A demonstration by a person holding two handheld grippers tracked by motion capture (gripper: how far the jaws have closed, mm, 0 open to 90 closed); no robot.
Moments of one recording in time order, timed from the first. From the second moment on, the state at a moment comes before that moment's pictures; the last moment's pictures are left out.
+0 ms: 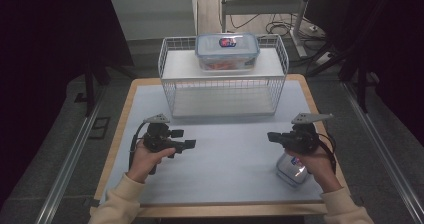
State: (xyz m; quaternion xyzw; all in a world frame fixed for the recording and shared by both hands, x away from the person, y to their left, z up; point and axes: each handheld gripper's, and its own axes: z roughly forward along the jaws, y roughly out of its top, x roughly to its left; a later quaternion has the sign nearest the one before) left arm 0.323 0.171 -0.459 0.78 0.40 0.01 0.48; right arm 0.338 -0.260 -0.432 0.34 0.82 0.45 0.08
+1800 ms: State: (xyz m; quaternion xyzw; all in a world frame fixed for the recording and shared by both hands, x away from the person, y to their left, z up) left arm 0.315 0.167 -0.468 0.79 0.40 0.01 0.46; right arm 0.242 -0.358 -0.481 0.39 0.85 0.35 0.10
